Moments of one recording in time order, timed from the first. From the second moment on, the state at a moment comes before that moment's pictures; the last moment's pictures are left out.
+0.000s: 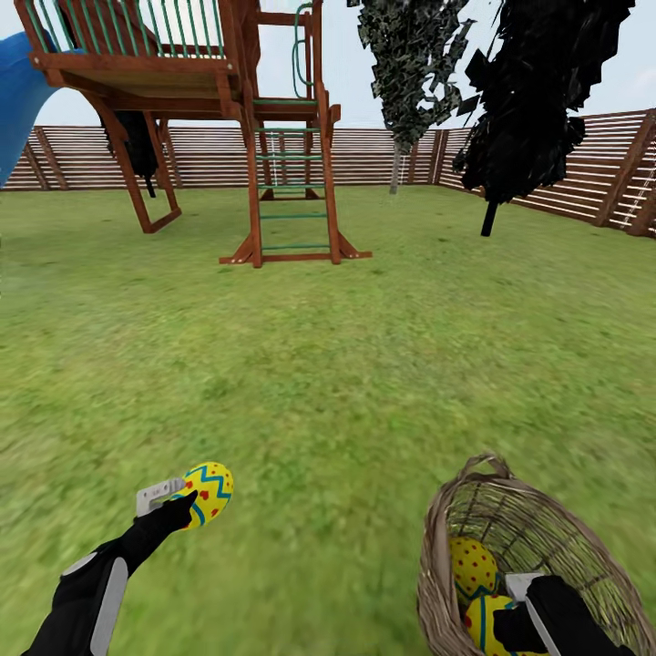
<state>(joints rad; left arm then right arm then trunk) -0.29 -0.01 0.43 -1.20 0.09 0.39 -0.40 -0.26 -0.20 -0.04 -0.97 0.06 0.94 0.14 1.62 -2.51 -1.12</state>
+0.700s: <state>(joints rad) -0.28 -0.01 0.44 -1.26 0.09 0.39 -0.40 -0.26 -0.20 -0.04 -0.97 0.06 0.94 0.14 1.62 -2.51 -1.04</state>
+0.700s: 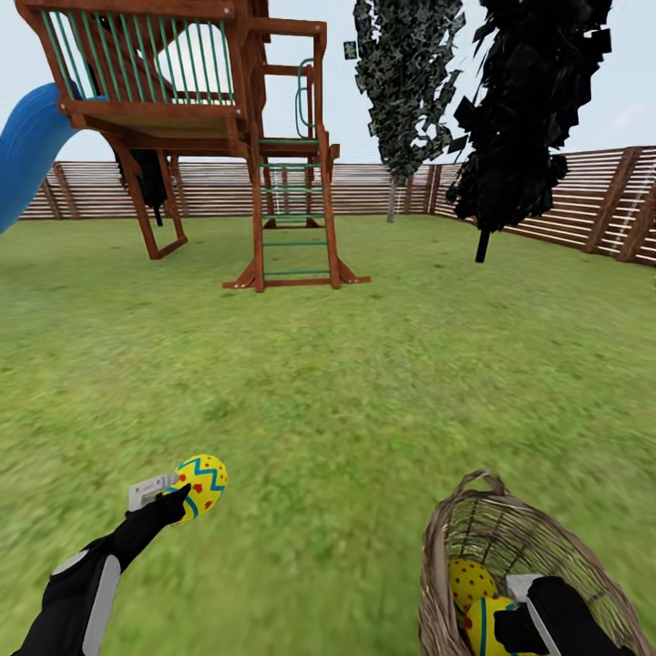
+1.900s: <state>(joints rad) -0.11 -0.01 0.38 -1.23 -0.12 0.75 -0.38 -0.26 -0.19 -0.03 -0.98 0.06 0.95 0.14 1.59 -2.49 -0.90</state>
